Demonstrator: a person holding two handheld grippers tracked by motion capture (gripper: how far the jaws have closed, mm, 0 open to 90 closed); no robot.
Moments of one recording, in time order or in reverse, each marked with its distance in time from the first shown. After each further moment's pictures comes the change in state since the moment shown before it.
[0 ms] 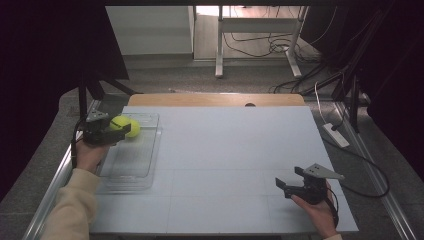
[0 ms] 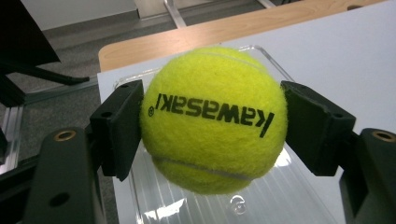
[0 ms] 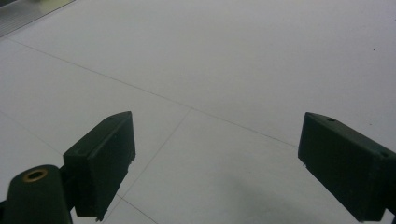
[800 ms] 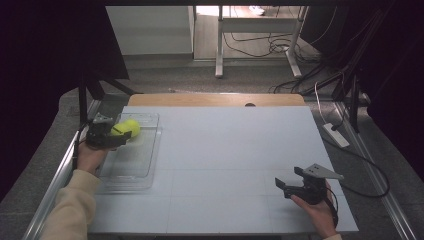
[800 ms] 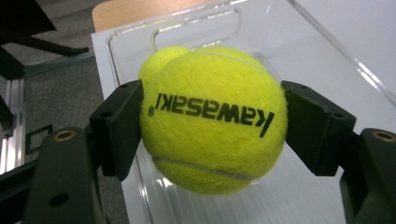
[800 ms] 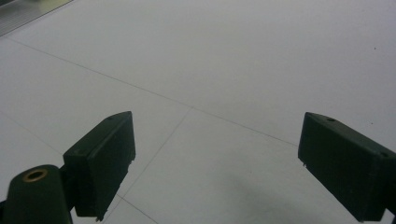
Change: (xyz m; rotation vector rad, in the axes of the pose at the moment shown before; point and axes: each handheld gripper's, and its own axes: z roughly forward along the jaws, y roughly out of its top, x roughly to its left) left arm 0.005 -0.011 0.016 0.142 0.014 0.016; right arm 0.000 0.000 0.001 0.003 -0.001 0.000
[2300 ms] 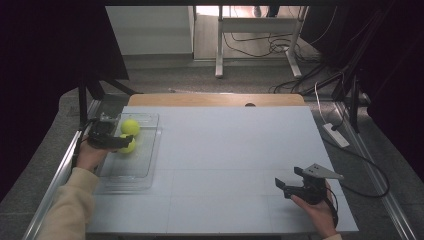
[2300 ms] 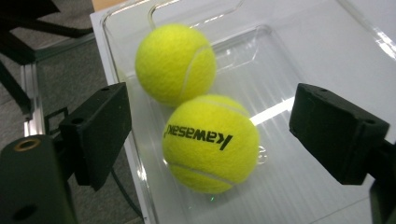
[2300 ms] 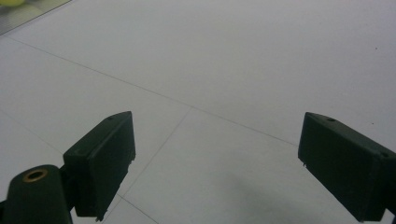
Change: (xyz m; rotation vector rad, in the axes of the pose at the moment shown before) left arm -0.007 0.007 -0.001 0.098 0.035 0.058; right arm 0.000 0.000 0.000 0.002 0.001 -0.002
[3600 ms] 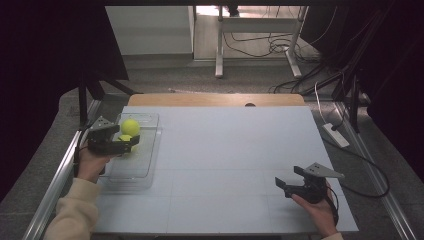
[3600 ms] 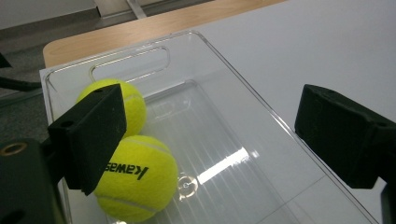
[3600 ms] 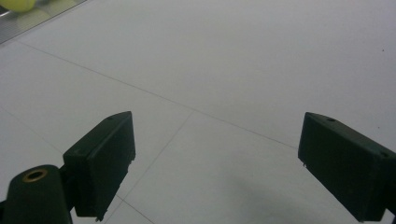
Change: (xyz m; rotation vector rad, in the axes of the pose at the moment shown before) left arm -0.025 -0.013 -0.028 -0.252 -0.182 -0.022; right arm -0.004 0.001 0.001 -0.008 0.029 0.007
